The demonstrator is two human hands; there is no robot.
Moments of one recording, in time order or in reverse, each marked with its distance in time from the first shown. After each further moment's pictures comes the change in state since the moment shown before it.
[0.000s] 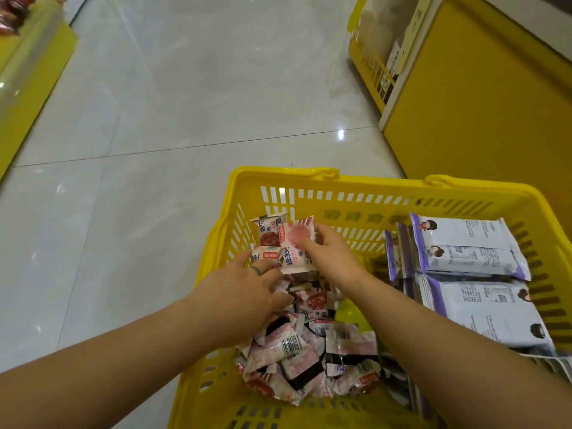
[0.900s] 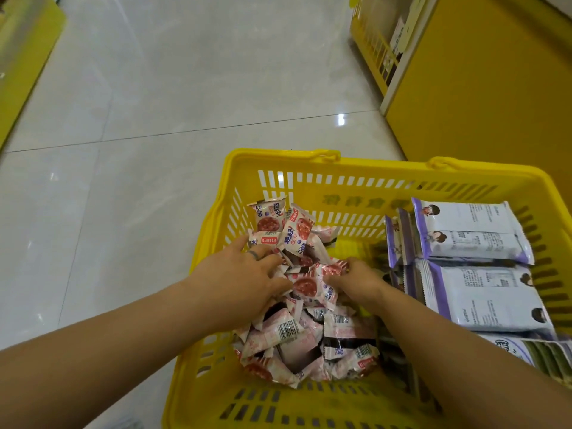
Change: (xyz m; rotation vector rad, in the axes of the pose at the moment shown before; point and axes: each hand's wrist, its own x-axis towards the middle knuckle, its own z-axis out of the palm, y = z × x) left_hand 0.002 -0.001 -0.001 -0.013 -0.054 -0.015; right_hand -0.012 0.074 -0.023 -0.104 -0.067 0.413
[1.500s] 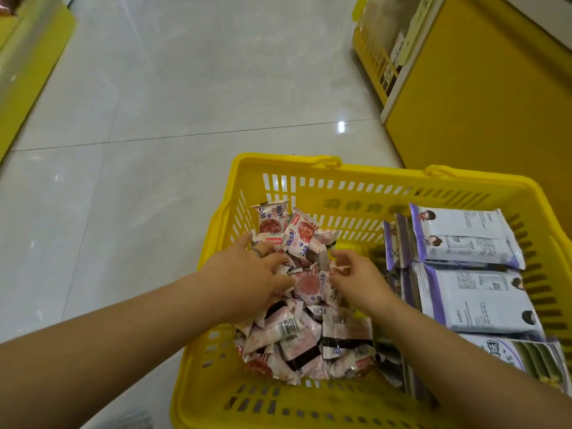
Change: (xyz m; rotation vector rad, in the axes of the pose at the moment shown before) left_hand 0.003 0.000 -0.005 -0.009 -0.047 -0.010; right_hand -0.043 -0.019 -0.001 -0.054 0.113 -0.202
